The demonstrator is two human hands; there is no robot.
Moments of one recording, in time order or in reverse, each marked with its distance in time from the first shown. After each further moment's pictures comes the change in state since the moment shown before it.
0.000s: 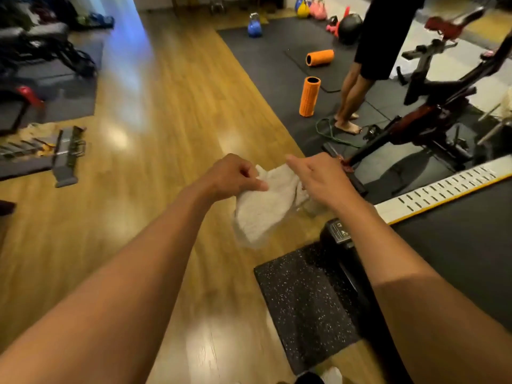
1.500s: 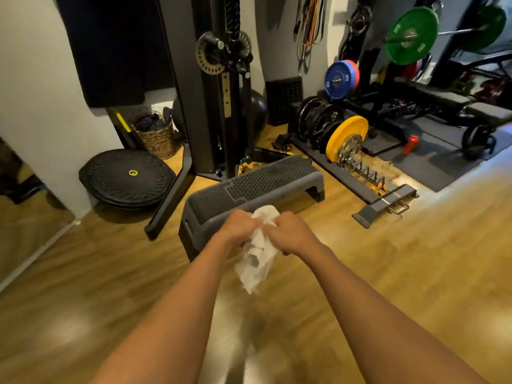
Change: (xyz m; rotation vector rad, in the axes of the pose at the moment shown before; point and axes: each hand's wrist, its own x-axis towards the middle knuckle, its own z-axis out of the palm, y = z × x) left_hand -0.400 -0.487 -0.436 -0.748 1.304 -0.950; right_hand 0.044 -0.635 0.619 -0.188 -1.059 -0.911
